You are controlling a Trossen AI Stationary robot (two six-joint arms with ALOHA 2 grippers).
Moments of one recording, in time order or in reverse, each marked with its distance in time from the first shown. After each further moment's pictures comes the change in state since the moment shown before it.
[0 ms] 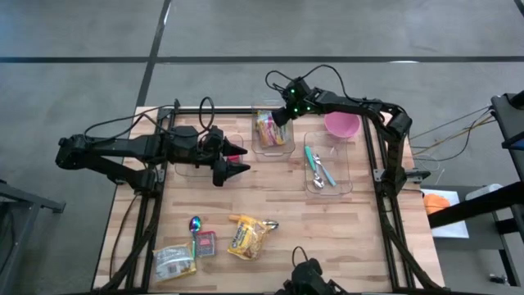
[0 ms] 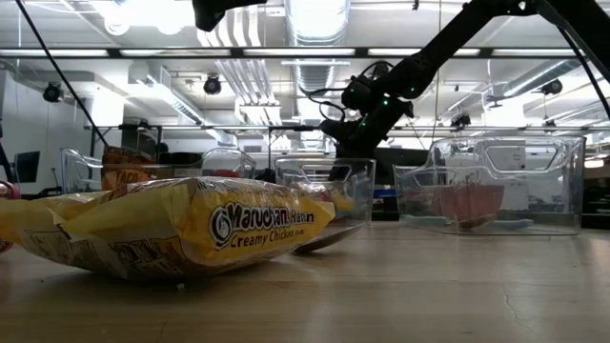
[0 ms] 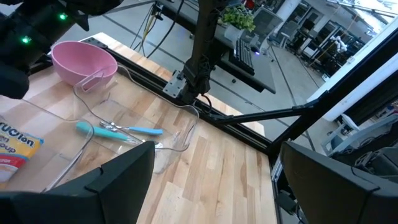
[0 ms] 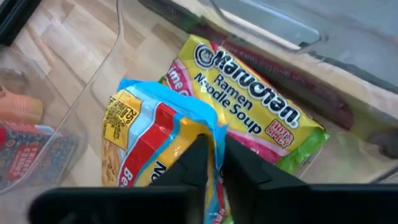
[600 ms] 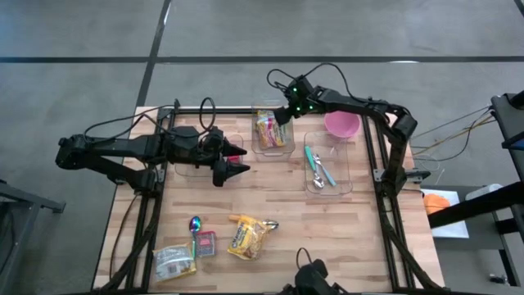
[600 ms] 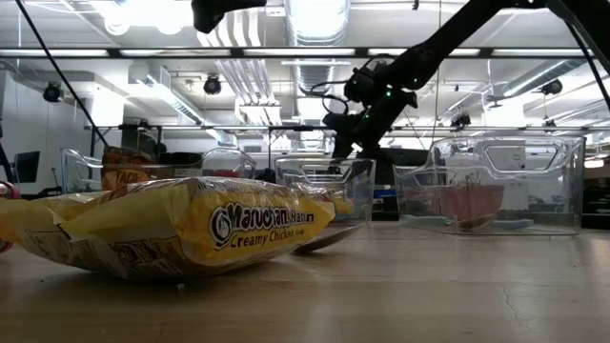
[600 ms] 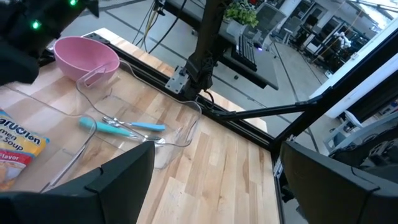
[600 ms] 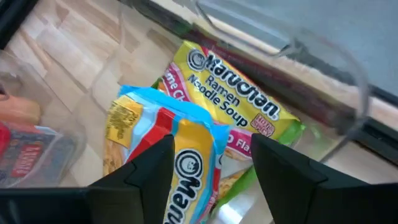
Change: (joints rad) left arm 0.000 0.000 0.000 -0.020 0.000 0.000; right arm 0.004 -0.056 0.001 -0.065 0.050 0.003
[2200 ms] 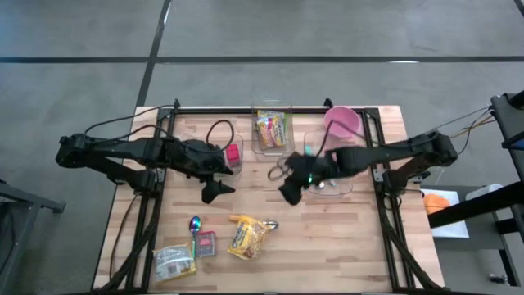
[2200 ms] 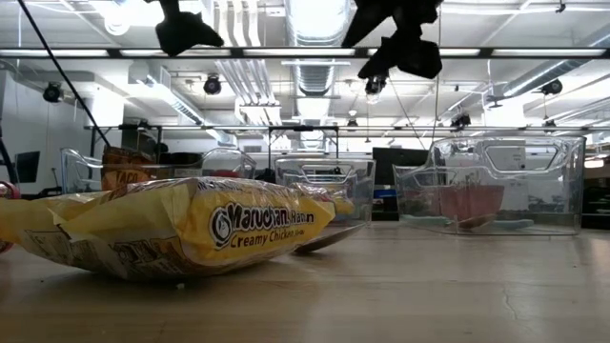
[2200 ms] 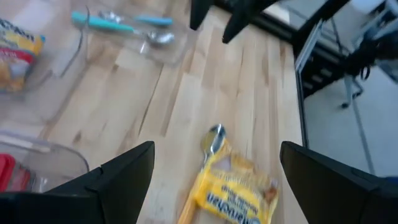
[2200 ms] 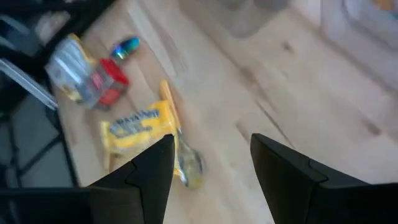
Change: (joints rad) left arm -0.056 -0.001 0.000 -0.380 0.109 0.083; right arm 0.793 -0.403 -0.143 -0.220 0.256 0.438
